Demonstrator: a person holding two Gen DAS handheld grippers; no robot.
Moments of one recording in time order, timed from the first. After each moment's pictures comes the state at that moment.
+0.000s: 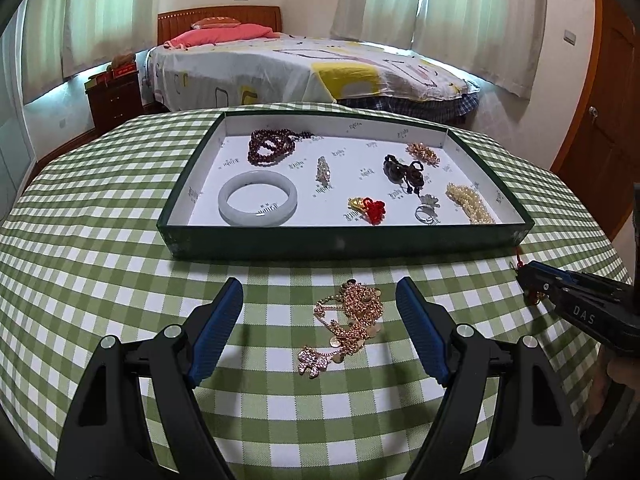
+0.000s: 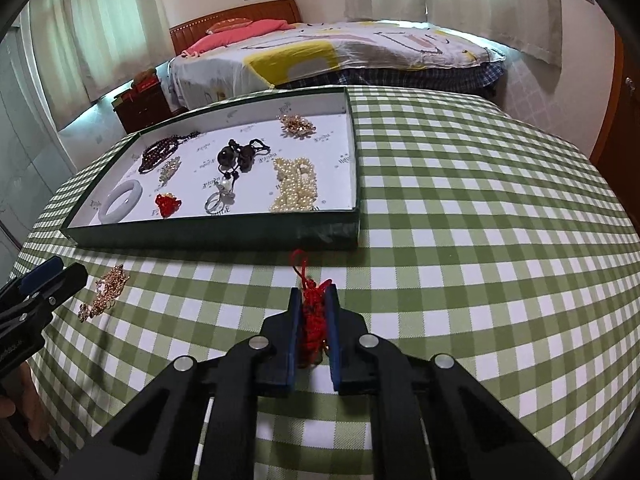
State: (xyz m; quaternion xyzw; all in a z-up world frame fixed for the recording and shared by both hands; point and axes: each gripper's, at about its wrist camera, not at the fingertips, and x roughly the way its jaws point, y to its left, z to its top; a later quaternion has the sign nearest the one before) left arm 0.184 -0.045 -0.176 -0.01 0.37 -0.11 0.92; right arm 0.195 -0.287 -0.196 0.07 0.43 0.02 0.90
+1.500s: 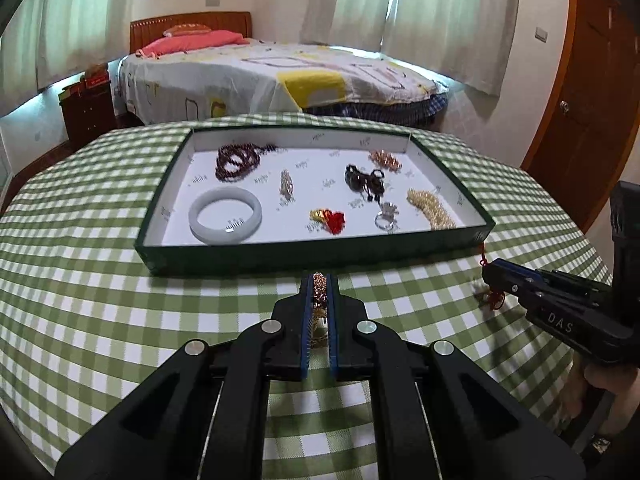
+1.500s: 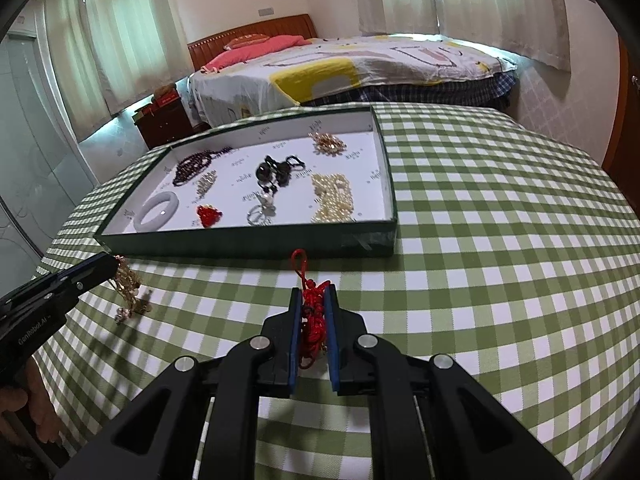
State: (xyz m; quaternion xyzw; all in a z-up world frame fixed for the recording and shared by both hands) left arm 0.174 -0.052 -0.156 -0.01 0.36 -0.17 0.92; right arm 0.177 -0.275 -0.179 0.09 0.40 0.06 0.91
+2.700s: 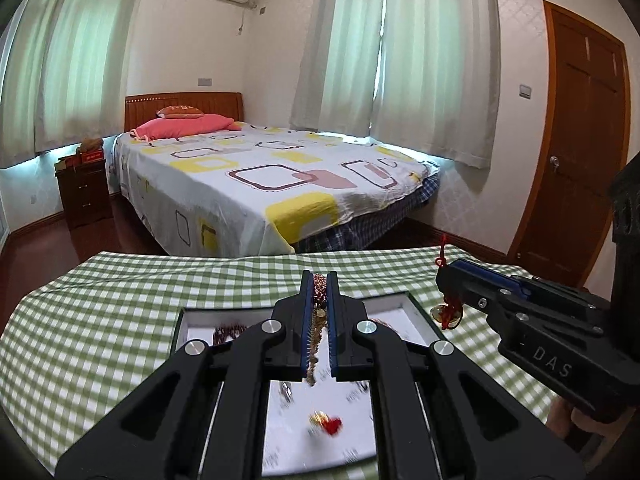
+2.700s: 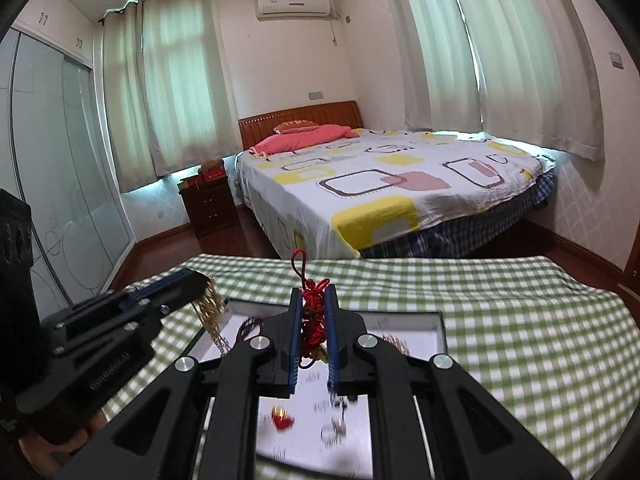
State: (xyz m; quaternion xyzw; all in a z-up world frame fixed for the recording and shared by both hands) left arm 0.271 -0.075 -0.050 -0.01 0.22 -0.18 0.96; right arm 0.273 -0.244 -0.060 0.08 0.24 0.12 0.96
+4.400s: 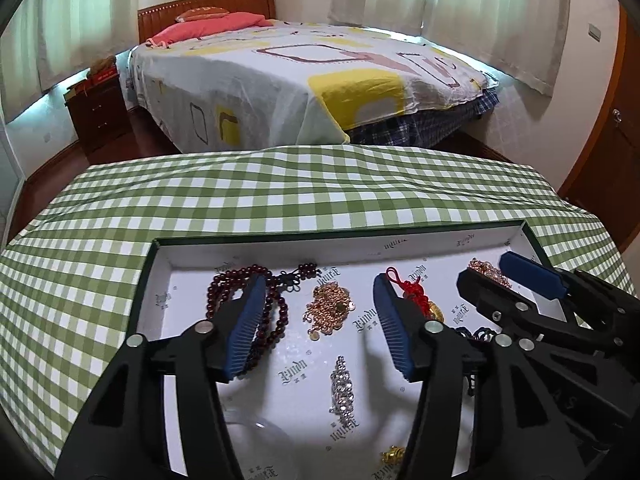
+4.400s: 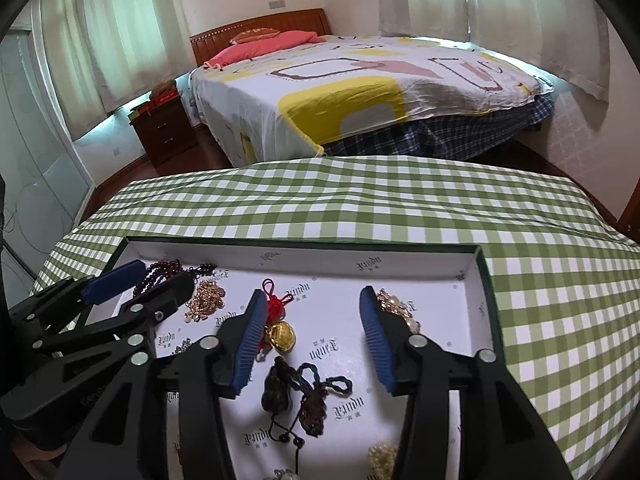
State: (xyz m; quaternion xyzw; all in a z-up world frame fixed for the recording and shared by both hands) left arm 0.386 -0.082 -0.153 0.02 0.40 -0.11 0.91; right arm 0.377 -0.241 -0.165 0.07 0.41 0.06 0.91
